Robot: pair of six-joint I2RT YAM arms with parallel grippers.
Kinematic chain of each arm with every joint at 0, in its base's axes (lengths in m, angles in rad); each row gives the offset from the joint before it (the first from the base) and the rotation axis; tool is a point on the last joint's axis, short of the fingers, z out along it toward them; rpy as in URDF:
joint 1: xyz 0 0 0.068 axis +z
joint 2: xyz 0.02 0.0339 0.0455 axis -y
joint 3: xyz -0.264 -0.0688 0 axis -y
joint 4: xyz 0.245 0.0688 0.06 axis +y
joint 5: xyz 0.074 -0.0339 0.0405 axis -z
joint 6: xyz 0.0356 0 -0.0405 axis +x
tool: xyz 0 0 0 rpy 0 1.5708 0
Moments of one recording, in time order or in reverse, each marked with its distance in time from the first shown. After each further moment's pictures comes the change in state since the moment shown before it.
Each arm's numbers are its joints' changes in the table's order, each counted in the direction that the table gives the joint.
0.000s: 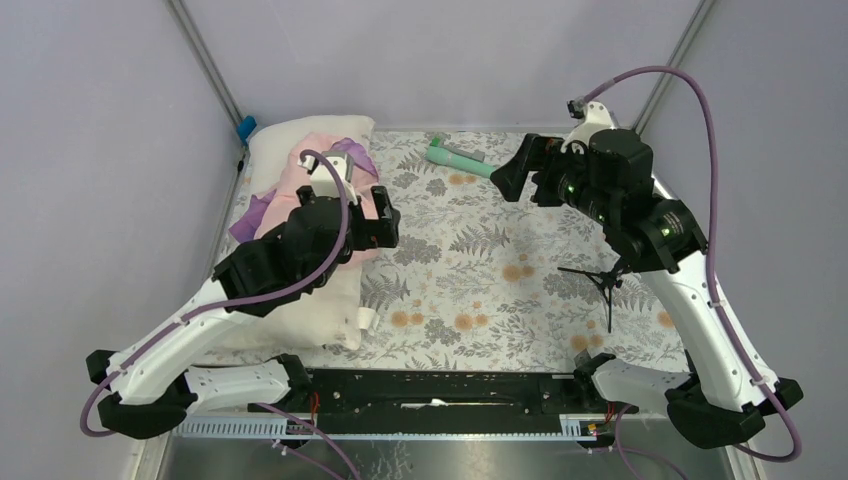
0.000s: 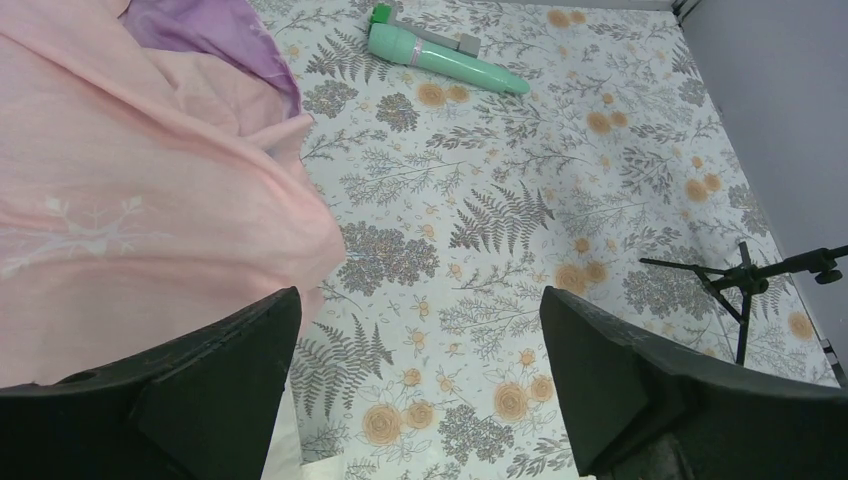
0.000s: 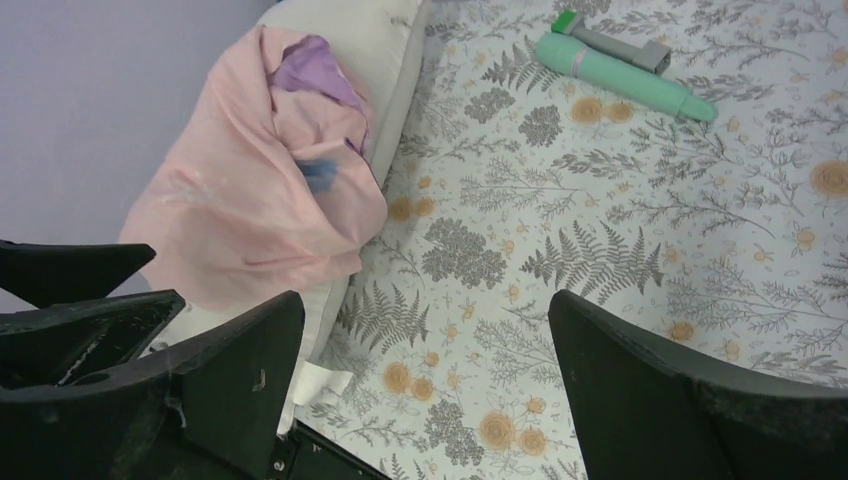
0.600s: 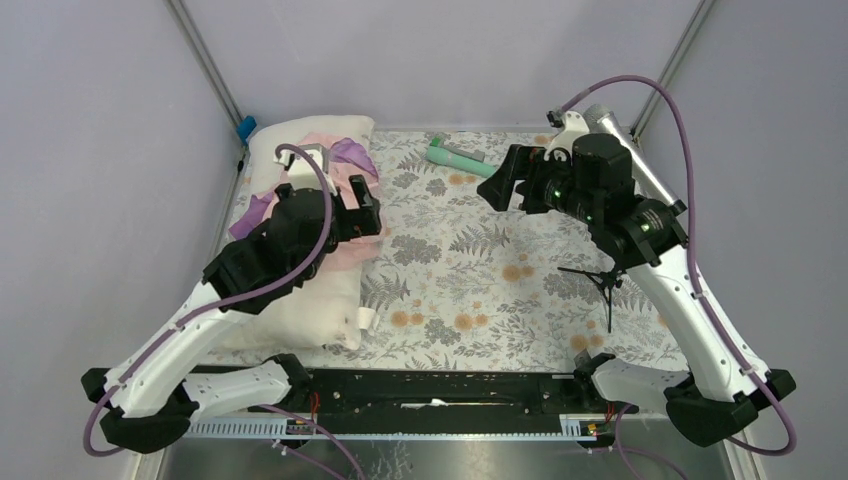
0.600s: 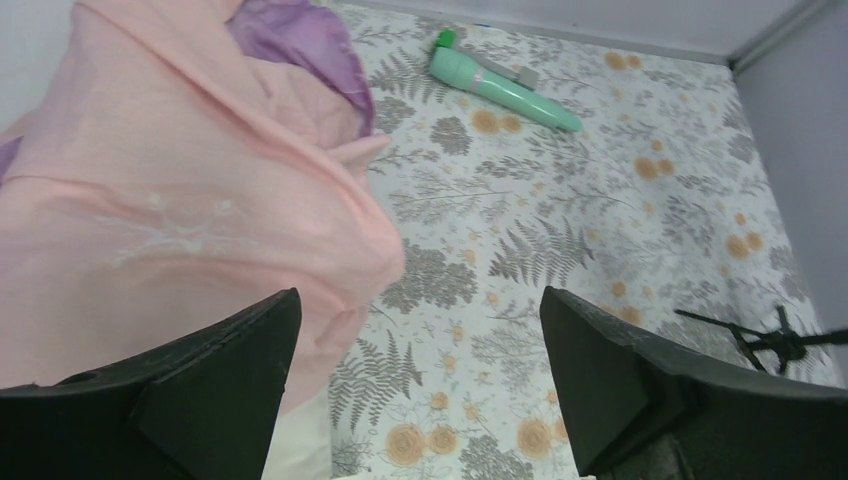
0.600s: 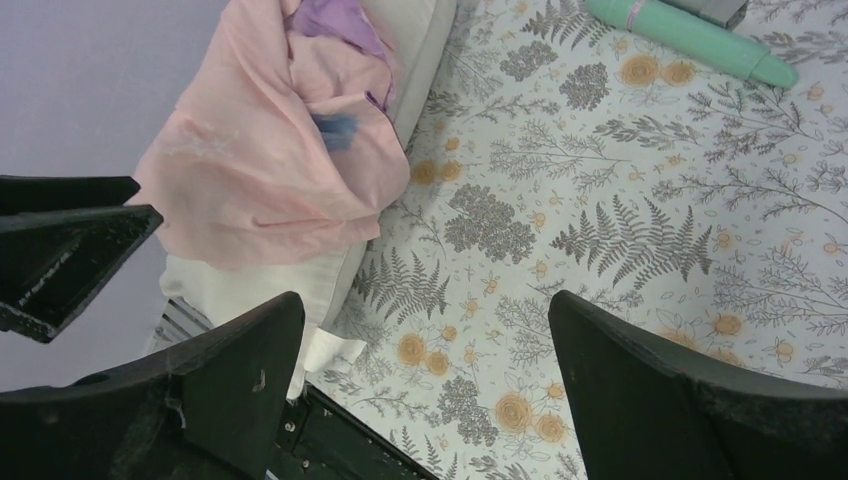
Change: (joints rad) left arm 0.085 0.027 -0.015 0.000 -0.026 -0.010; right arm 0.000 0.003 -0.104 -0.055 -0.112 0.005
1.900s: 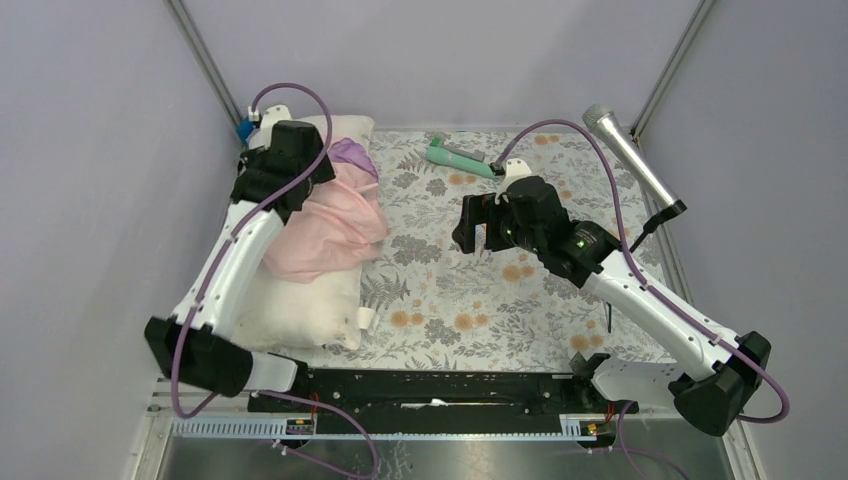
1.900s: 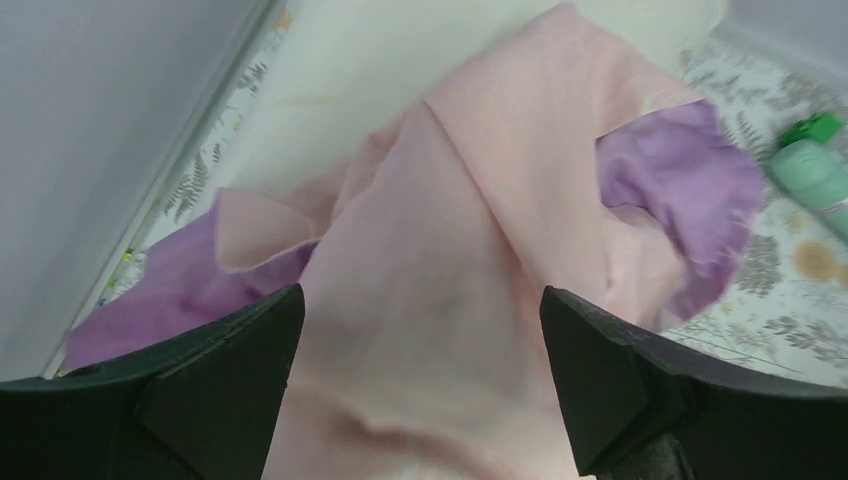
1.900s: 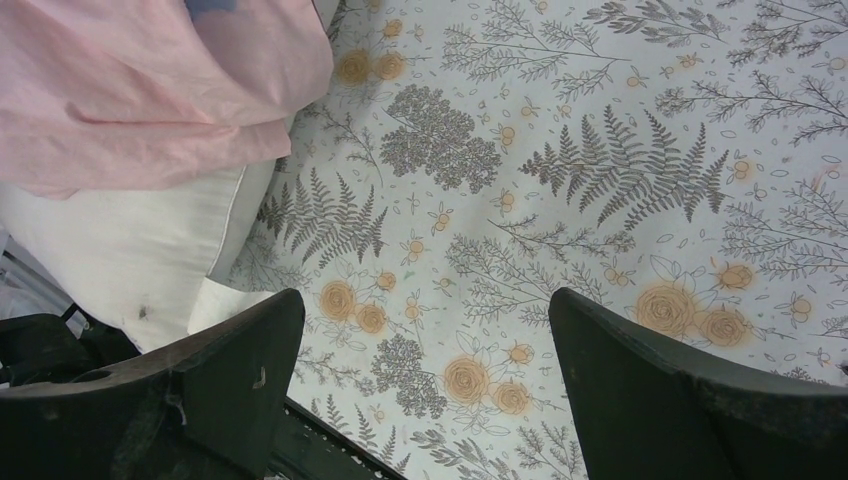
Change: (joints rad) left arm 0.616 -0.327 0.109 -0.002 0.076 0.098; right arm 0.203 -0.045 -0.318 -0.161 0.183 -0.037
